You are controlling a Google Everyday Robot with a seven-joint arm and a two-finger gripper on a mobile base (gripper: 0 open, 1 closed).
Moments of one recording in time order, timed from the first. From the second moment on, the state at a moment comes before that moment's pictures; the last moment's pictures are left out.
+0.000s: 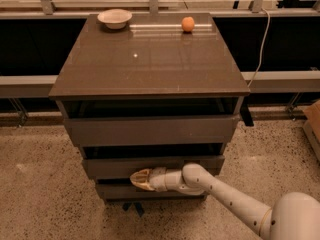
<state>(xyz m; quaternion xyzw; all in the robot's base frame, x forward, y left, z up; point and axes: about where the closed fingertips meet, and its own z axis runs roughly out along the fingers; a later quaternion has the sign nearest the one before) 0.577 0.090 0.376 -0.52 0.61 0.37 0.46</state>
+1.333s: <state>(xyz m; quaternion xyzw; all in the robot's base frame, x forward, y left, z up) 0.580 0.104 0.389 -0.55 0.62 0.32 0.46</state>
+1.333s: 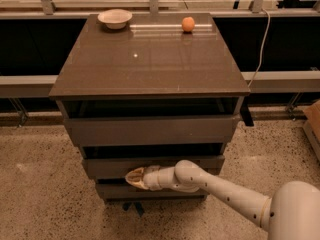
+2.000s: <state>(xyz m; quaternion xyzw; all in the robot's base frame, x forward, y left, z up) 0.608 0.112 0.388 -0.55 0.63 0.30 0.46</state>
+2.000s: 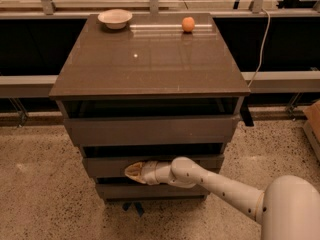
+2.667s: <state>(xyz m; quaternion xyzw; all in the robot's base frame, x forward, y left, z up) 0.611 0.111 0.389 -0.55 0.63 0.29 0.46</state>
